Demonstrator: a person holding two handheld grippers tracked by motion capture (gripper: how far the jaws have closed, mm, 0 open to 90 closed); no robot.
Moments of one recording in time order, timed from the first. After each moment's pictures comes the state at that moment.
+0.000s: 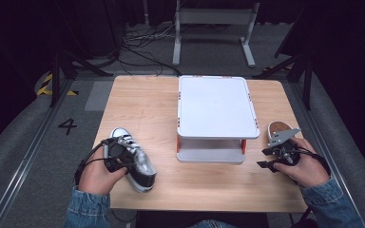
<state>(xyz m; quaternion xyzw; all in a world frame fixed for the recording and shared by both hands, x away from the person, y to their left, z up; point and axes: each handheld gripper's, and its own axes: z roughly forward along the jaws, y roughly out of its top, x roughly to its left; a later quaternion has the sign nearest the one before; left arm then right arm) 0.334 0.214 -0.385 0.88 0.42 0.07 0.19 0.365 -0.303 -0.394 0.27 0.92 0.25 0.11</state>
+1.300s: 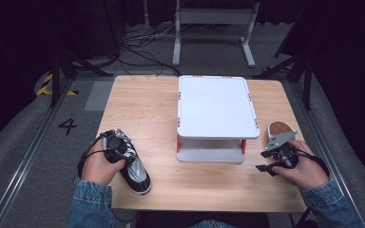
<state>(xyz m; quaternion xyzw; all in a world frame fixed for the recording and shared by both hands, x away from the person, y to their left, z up) 0.365 0.221 -0.399 0.89 0.40 0.09 0.20 0.360 -0.298 -0.399 0.25 0.93 0.24 0.10</state>
